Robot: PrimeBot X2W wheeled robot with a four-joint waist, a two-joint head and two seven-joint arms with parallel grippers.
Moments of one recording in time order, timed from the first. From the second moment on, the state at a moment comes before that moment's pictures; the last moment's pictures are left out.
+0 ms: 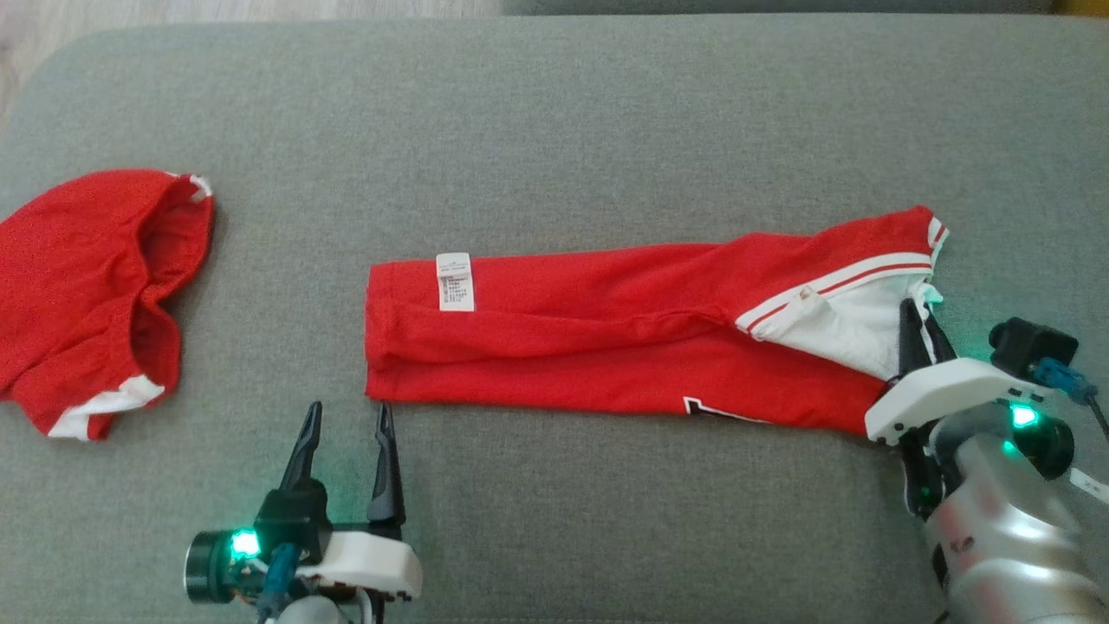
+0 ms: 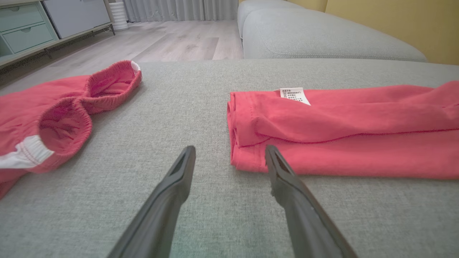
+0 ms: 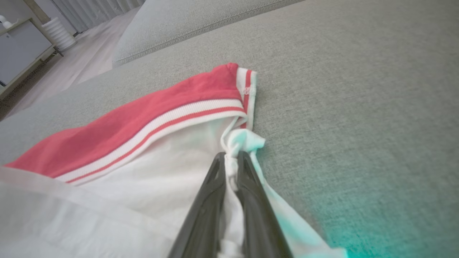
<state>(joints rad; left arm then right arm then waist) -0.09 0.05 -0.23 0.41 -0.16 0.11 -0.26 -0.55 -0.11 -0.04 1.10 0.31 0.13 -0.27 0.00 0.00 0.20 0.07</state>
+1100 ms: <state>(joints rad) -0.04 0.05 -0.42 0.43 -0.17 0.08 -0.26 -0.45 -0.08 0.48 0.71 0.68 0.13 -0.26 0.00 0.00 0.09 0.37</state>
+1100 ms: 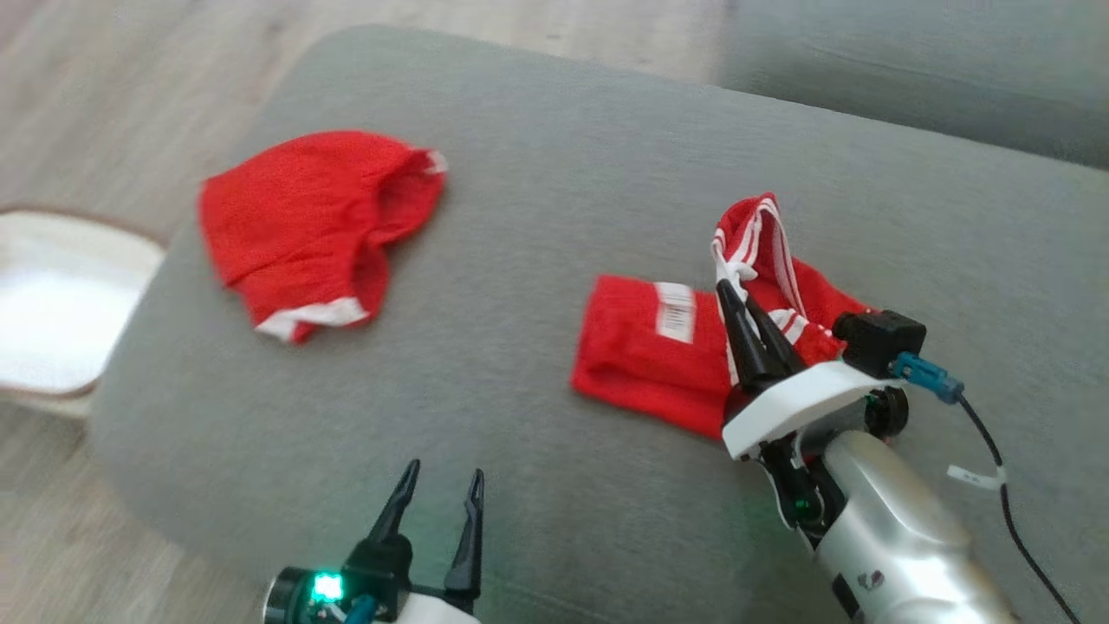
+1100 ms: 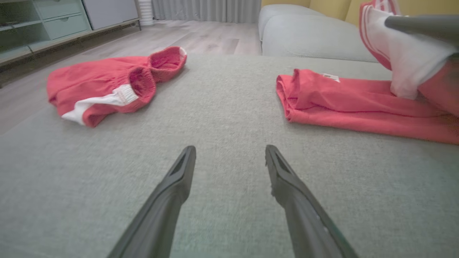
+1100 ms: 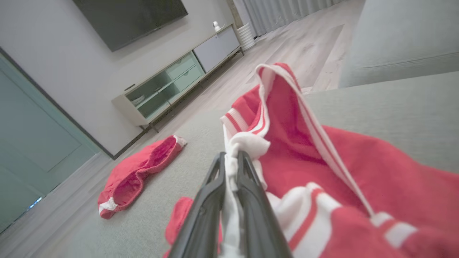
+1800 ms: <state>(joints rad) -0.07 0.05 -0.38 0.41 -0.18 0.10 -0.26 -0.42 -0.06 0.17 0.60 0.44 0.13 -0.26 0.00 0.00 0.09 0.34</state>
